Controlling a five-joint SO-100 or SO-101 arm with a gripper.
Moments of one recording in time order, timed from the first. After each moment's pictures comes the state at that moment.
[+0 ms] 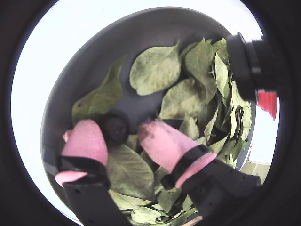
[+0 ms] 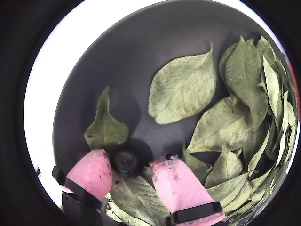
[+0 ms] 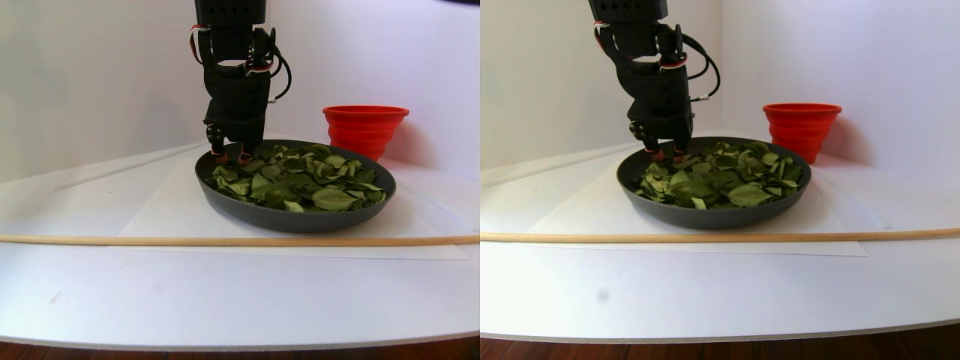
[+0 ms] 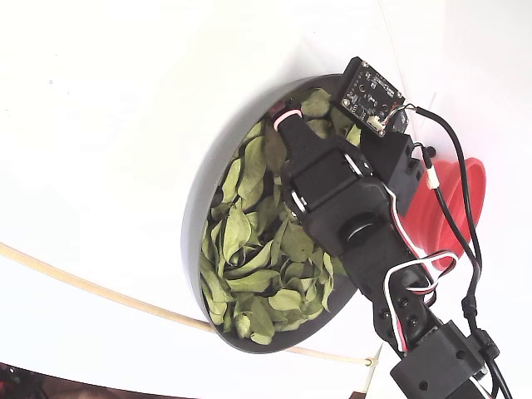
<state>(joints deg) 2.2 69.0 103.3 -17.1 -88.6</state>
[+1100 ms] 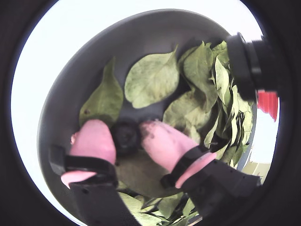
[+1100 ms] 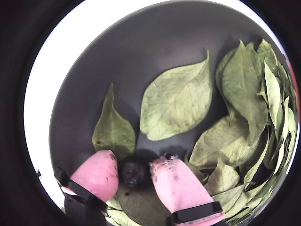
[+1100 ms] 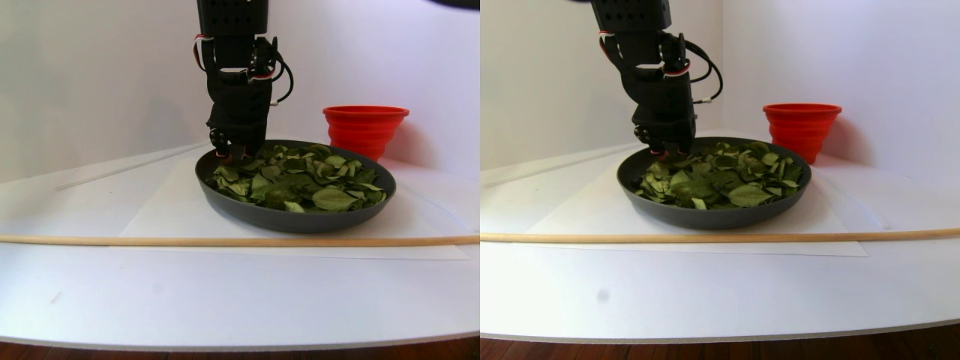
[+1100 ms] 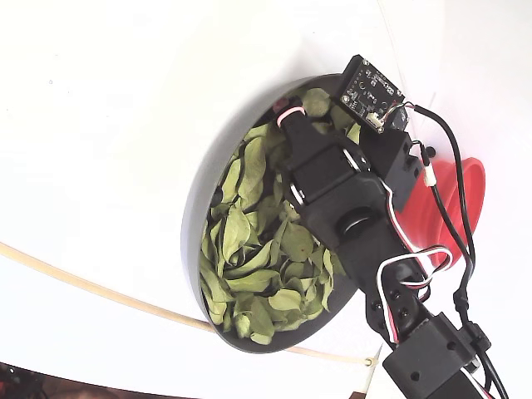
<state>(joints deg) 2.9 65.5 100.5 -18.9 -88.6</state>
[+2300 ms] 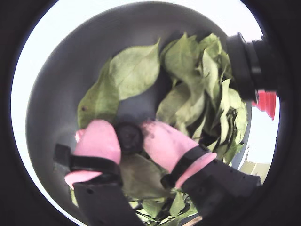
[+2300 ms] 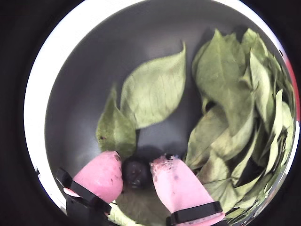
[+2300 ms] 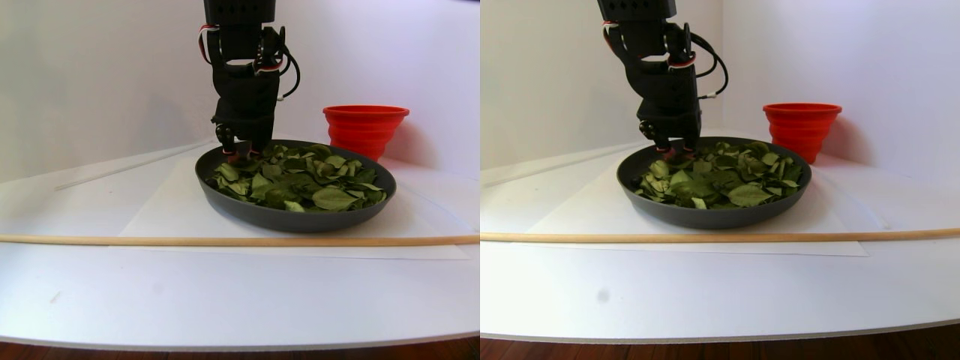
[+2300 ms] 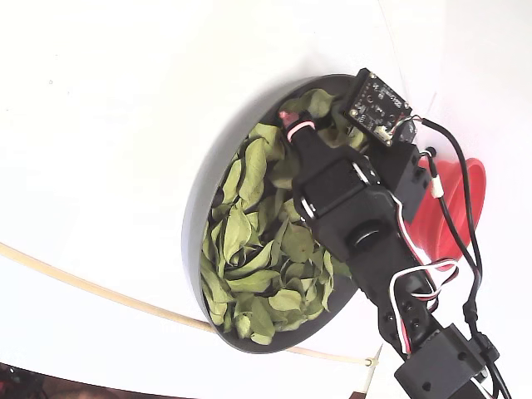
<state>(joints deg) 4.6 70.0 104.0 -18.8 -90.4</state>
